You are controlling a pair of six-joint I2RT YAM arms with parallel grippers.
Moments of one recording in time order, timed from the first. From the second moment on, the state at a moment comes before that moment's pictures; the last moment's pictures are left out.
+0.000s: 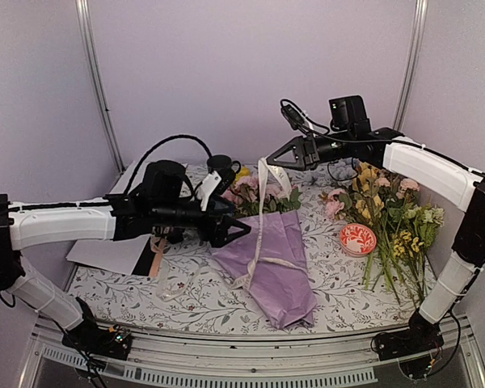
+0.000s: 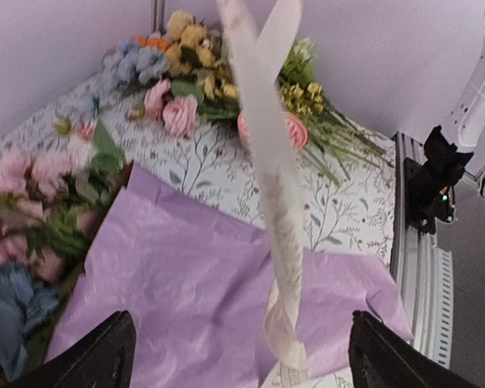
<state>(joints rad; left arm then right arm) -0.84 1.42 0.93 0.03 0.34 -0.04 0.56 1.70 1.57 -0.32 -1.01 0.39</state>
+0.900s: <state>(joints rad) -0.87 1.76 1.16 0.20 0.11 -0.12 0.52 1.68 0.99 -0.16 -0.85 0.41</state>
